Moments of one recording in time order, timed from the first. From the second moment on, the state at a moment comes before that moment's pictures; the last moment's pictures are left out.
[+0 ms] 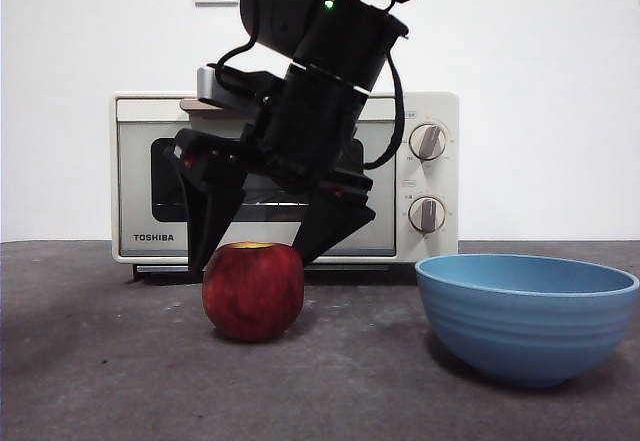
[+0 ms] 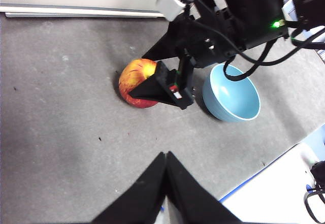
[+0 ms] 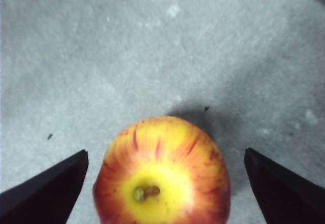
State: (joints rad) left arm -0.12 0.48 0.73 -0.90 0.60 -0.13; right arm 0.81 1.91 1.36 -0.48 -0.13 0.12
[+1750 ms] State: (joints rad) left arm -0.12 0.48 0.73 -0.84 0.60 -0.13; right arm 0.79 1.37 1.34 -0.91 0.08 0.15
